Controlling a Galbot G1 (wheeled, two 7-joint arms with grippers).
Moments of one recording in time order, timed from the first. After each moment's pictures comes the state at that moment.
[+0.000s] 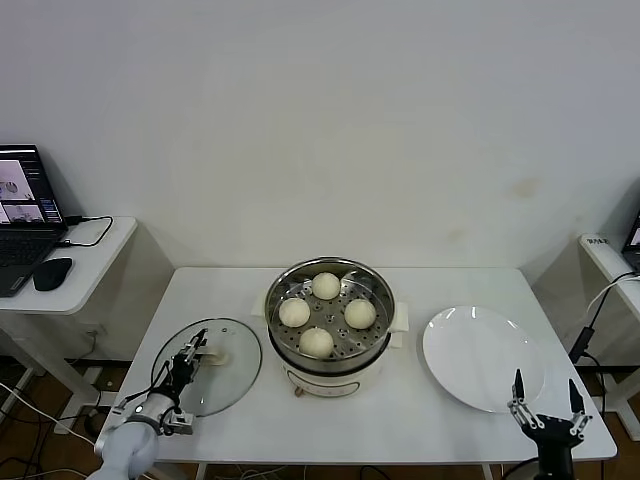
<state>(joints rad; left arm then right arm) 1.15 -1.14 -0.48 -1.33 1.27 -0.21 -0.18 -1.72 1.52 0.88 1.94 0.28 0.41 -0.06</state>
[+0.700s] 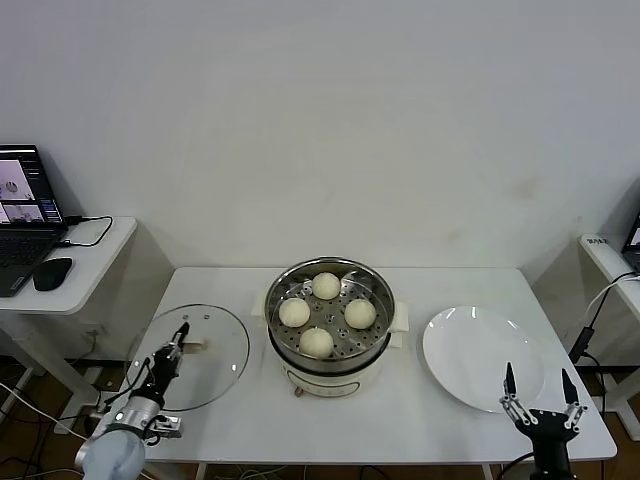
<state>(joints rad) 1.29 -1.12 -0.57 -1.56 1.26 -0.12 -0.23 -1.75 1.50 0.85 2.00 0.24 0.42 -0.07</state>
